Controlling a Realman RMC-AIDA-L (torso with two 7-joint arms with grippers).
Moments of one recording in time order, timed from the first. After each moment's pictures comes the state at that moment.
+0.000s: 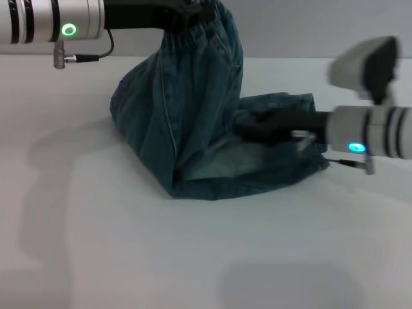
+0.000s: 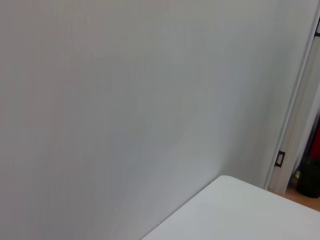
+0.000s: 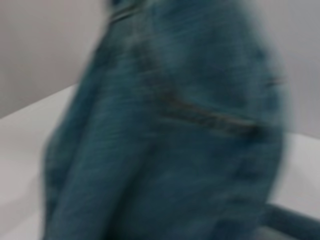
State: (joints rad) left arm -0.74 -2.06 1.03 1.00 1.90 1.20 -1.95; right arm 0.63 2.05 -1.49 -0.61 -1.51 -0.79 1.68
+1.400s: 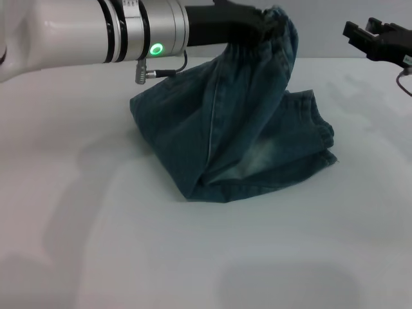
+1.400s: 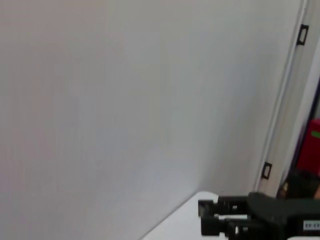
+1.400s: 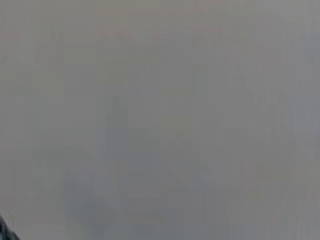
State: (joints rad) left arm -0.76 -2.07 1.43 0.92 1.62 0.87 -1.92; right arm 0.47 2.07 -1.03 -0.75 -1.37 -0.79 1.46
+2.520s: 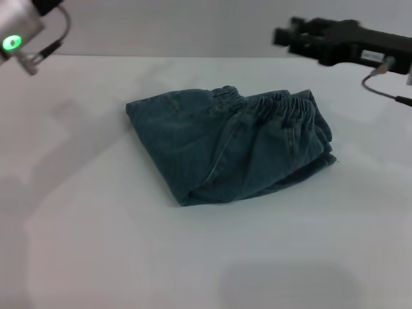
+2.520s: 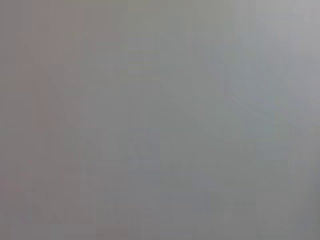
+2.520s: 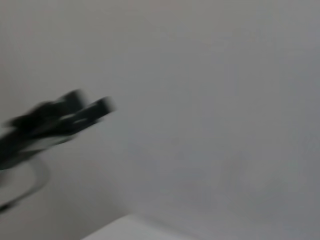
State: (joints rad) left arm -0.46 -2.06 1.20 0.90 0.95 1.06 -1.36; right arm 0.59 2.00 -1.04 -0.76 -1.52 -1.26 1.67
